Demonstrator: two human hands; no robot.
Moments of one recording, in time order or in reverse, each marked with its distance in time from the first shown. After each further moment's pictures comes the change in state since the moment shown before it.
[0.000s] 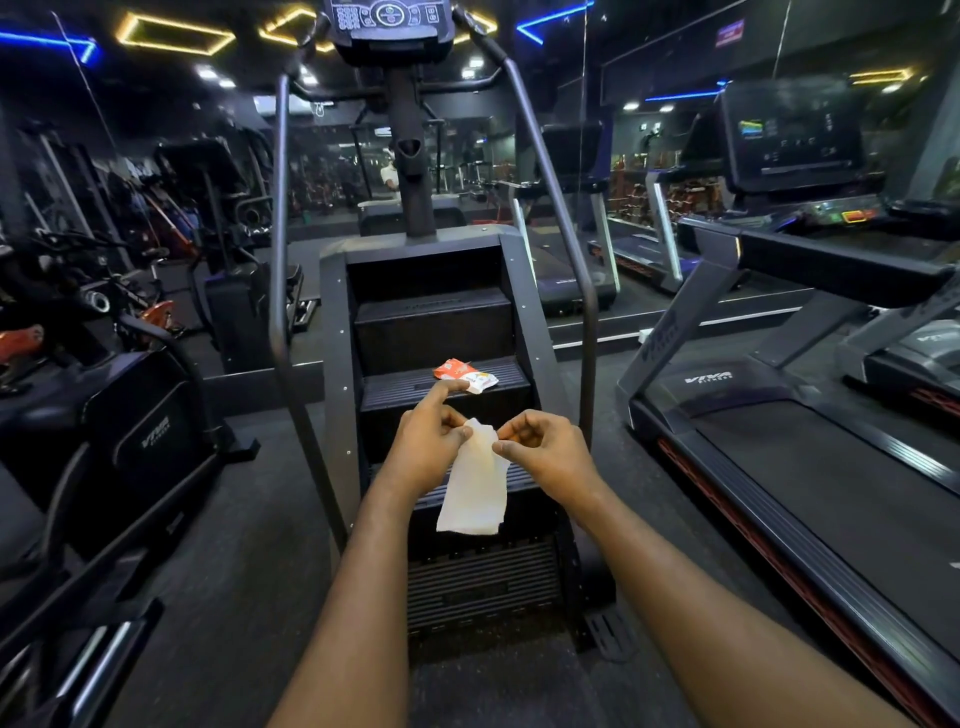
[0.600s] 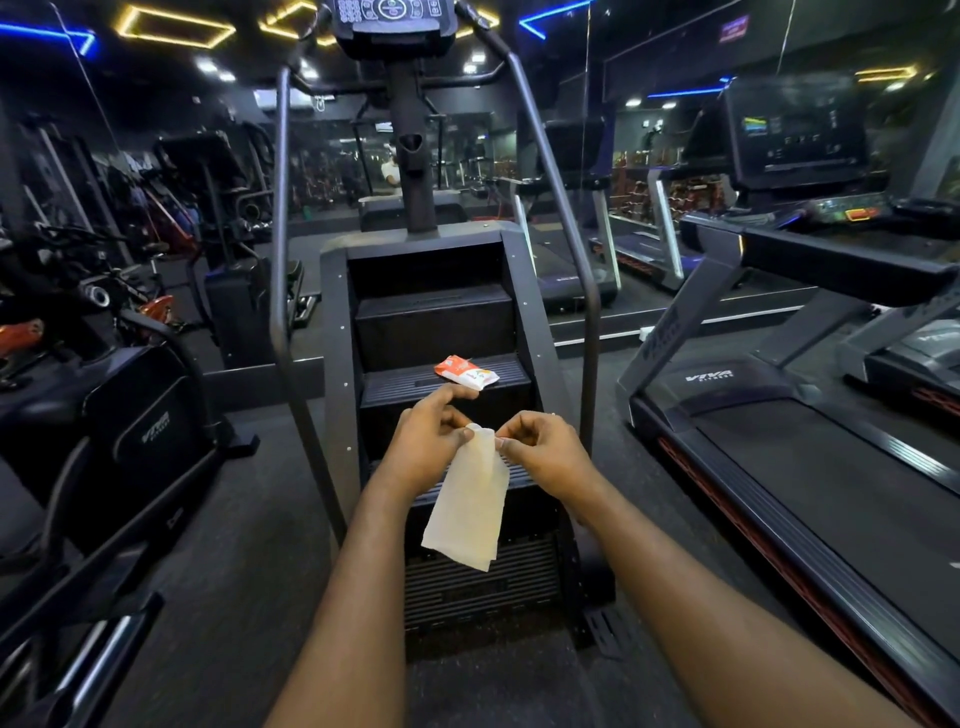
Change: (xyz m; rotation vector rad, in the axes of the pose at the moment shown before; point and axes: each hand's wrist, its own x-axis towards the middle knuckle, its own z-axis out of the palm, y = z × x) left_hand -0.003 -0.004 -0.004 -0.004 -0.023 0.017; right_hand 0.004 0.002 0.004 0.007 -0.084 0.037
